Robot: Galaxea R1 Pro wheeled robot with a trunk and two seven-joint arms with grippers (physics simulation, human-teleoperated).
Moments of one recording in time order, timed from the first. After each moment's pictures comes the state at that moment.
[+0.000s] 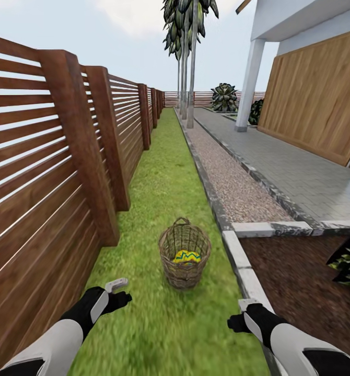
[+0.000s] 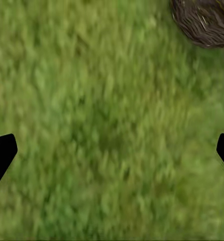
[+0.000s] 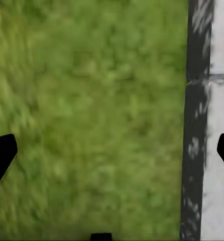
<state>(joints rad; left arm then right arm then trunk) -0.72 -0.01 0.16 -0.38 0.17 0.52 0.04 -0.76 -0.03 -0.01 -0.10 0.07 0.39 0.00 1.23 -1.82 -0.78</state>
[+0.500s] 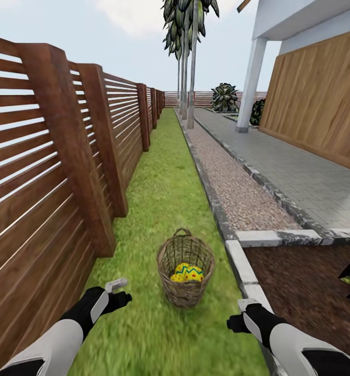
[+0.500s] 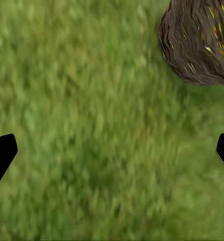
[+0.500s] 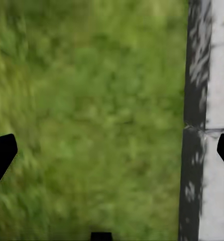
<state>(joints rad) -0.72 -0.01 0.16 -0.38 0.17 0.52 0.04 -0.76 -0.02 -0.01 -0.09 0.07 0.39 0.00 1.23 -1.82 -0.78</state>
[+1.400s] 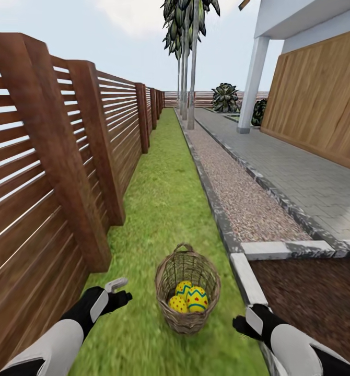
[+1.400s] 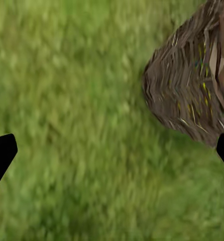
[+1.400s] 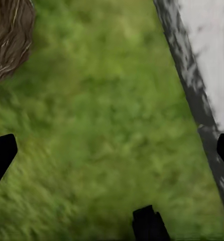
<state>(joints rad) -0.72 -0.01 0.19 -0.38 0.18 0.52 0.03 -0.76 -0.02 -0.42 -0.09 0.06 0.42 -0.22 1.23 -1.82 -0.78</state>
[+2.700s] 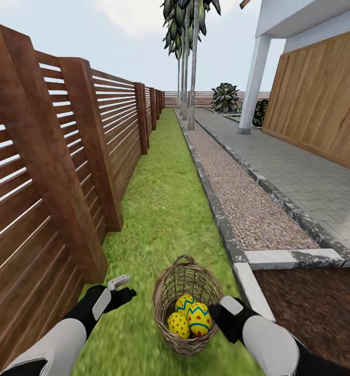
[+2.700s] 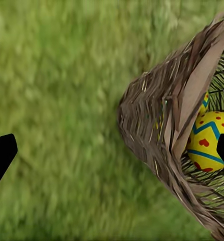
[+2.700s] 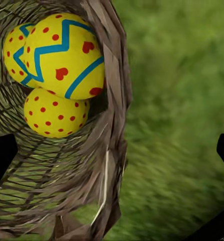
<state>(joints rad) -0.72 -0.03 0.19 -0.40 0.24 0.52 0.03 -0.81 0.14 -0.71 -0.09 -0.29 0.21 -0.45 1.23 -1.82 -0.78</state>
